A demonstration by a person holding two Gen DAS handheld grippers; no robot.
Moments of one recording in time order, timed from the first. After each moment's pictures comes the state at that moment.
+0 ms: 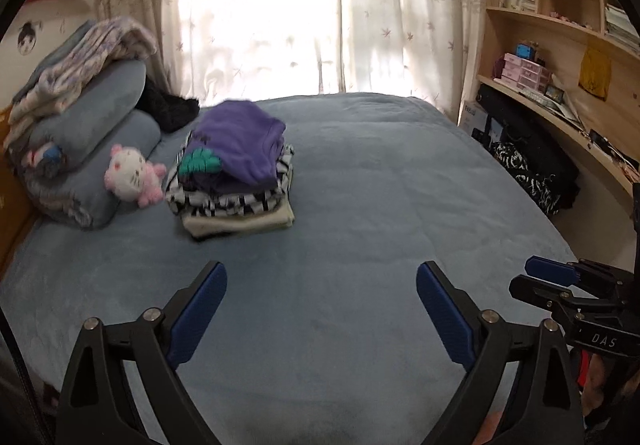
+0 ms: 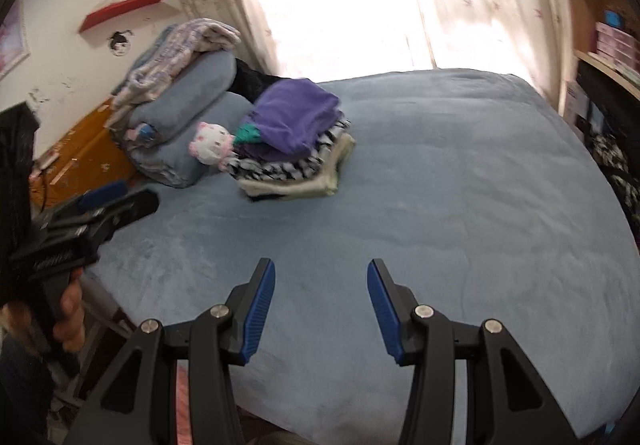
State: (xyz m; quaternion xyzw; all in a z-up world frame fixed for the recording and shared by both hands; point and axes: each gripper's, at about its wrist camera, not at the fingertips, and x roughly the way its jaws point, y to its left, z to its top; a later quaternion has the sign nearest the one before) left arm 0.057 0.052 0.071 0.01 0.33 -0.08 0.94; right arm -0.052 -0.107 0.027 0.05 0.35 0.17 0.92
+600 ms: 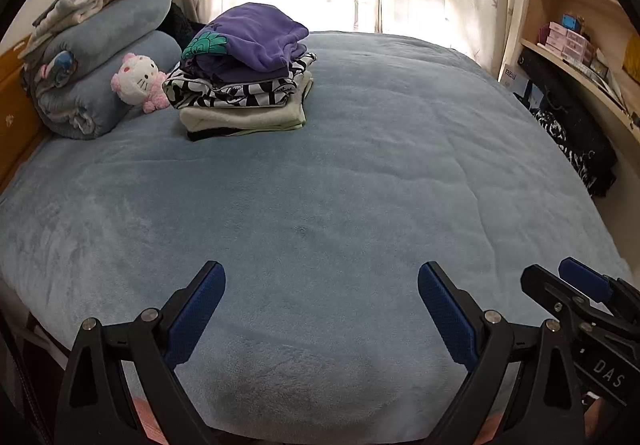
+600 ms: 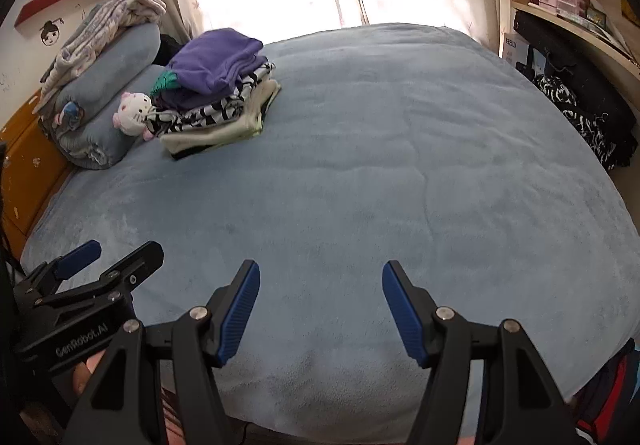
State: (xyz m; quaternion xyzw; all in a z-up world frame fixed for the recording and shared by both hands) left arm 0.046 0.021 -0.080 -0.02 0.40 -0.01 0.92; right arm -0.064 -0.107 -0.092 0.06 0.40 0.05 0.91
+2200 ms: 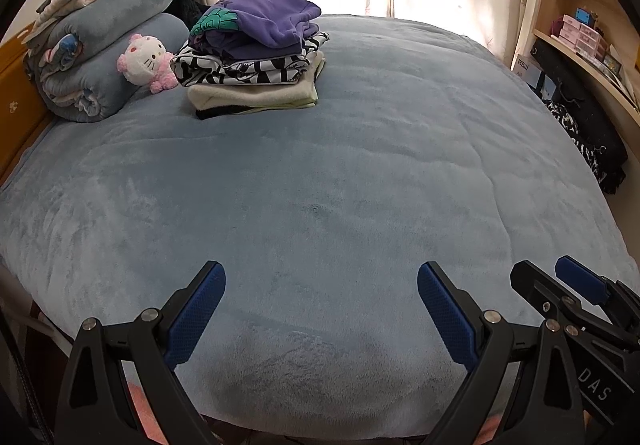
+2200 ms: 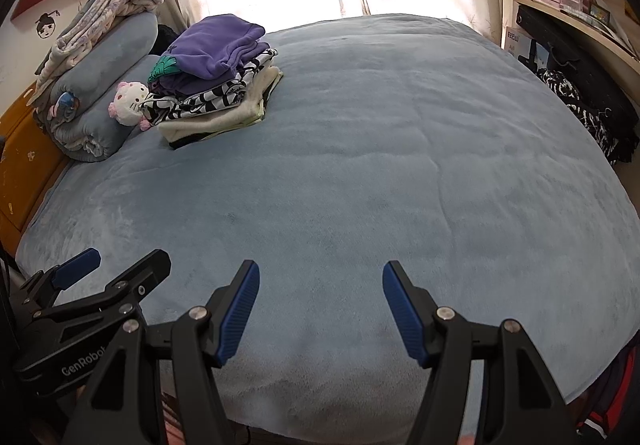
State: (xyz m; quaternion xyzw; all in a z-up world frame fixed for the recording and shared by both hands) left arm 0.055 0.030 -0.095 -0.02 0.43 0.00 0.90; right arm -0.060 -0.089 -0.106 0.05 0.41 0.05 0.91
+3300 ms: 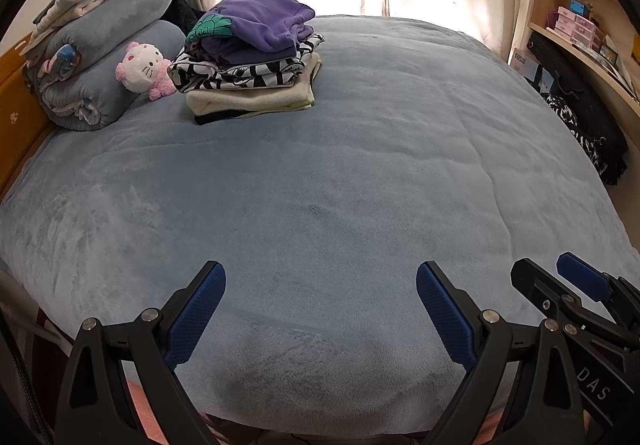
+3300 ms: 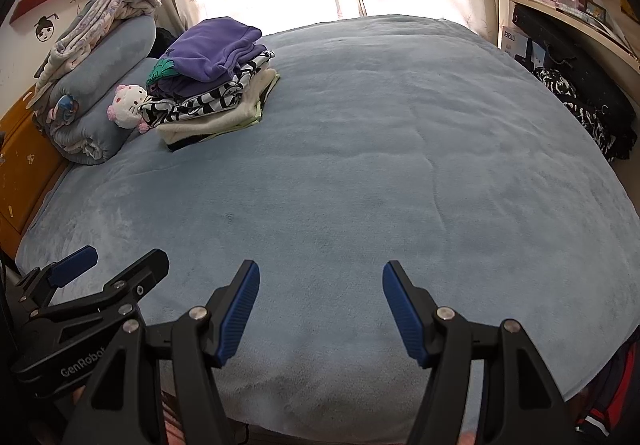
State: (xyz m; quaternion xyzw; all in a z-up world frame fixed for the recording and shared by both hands) left arm 0.052 0.024 -0.091 0.00 0.43 0.00 0.90; right arm -0.060 -0.092 -0.107 0.06 0.41 0.05 0.91
